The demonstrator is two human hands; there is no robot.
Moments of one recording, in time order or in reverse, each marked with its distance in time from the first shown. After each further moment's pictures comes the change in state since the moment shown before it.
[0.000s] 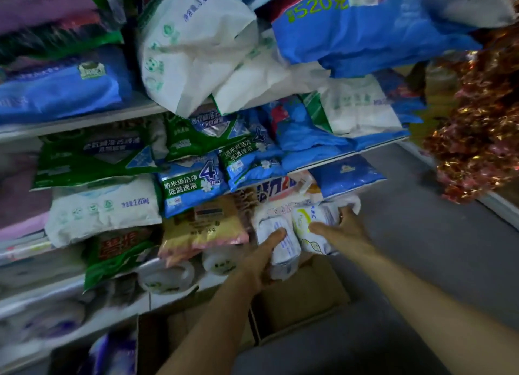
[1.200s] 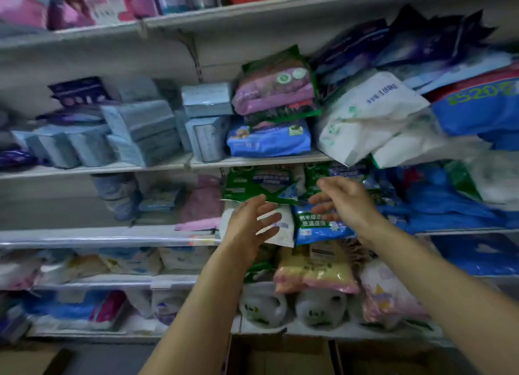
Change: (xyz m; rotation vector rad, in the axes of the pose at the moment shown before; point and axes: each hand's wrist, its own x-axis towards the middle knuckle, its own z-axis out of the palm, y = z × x) left_hand -0.182 0.081 -0.205 -0.353 0.307 0.662; right_hand -0.136 -0.221 0.133 0.278 -0.422 -0.527
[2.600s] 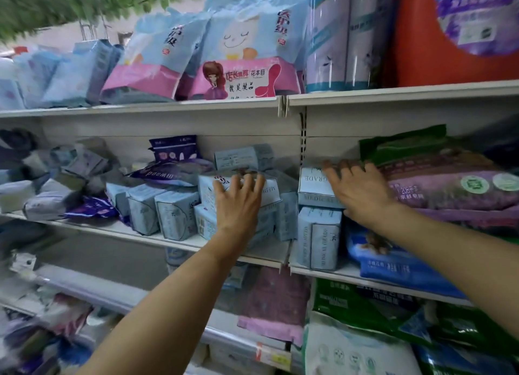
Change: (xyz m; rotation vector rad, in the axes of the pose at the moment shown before) left_hand 0.202 0.250 -0.188 2.078 0.818 0.810; right_hand 0.263 -0.163 0.219 -1.896 0.223 -0.845
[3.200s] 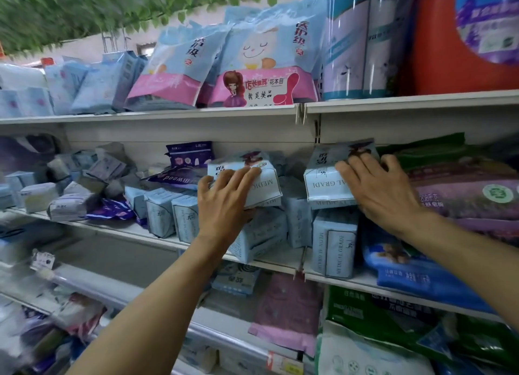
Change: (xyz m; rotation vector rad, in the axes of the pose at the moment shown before) left_hand -0.015 -0.057 0.001 -0.196 0.483 0.022; right_hand 0.001 0.010 0.009 0.064 0.441 -0.013
